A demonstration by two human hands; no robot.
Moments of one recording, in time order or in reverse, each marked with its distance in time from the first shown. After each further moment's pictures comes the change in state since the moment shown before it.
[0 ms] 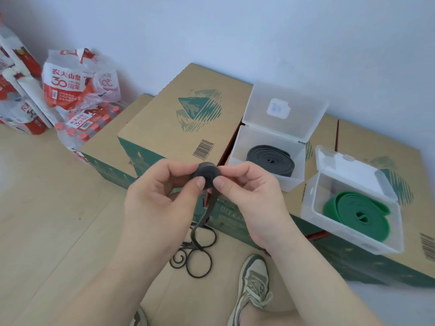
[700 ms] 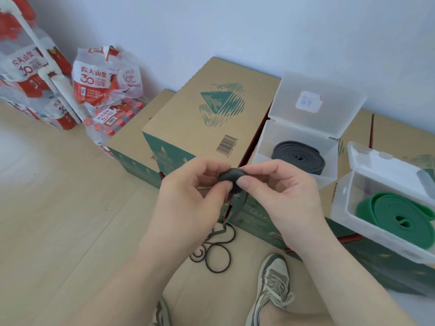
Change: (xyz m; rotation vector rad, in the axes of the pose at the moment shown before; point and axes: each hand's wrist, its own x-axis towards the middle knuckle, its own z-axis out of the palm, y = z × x) left_hand 0.011 -0.006 -0.010 0.251 -0.142 0.012; right_hand -0.002 0.002 -0.002 -0.192 0.047 -0.123
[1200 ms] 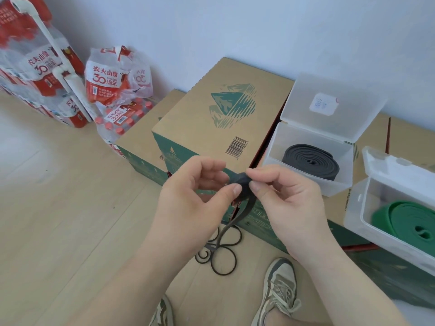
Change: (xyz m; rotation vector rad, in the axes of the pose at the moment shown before) left_hand -0.001 -0.002 -0.011 -0.050 0.021 -0.086; right_hand 0.002 0.007 0.011 -0.098 -0.055 -0.124
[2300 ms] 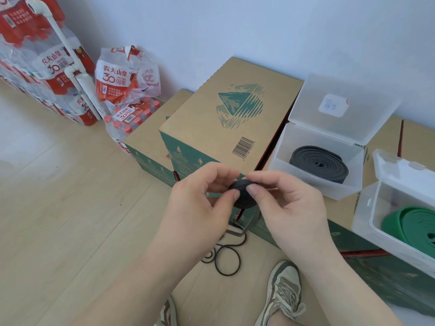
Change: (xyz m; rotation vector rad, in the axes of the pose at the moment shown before) left_hand -0.001 -0.008 0.003 0.108 -0.004 0.098; right_hand -0.005 0.000 0.006 -0.157 0.017 -0.046
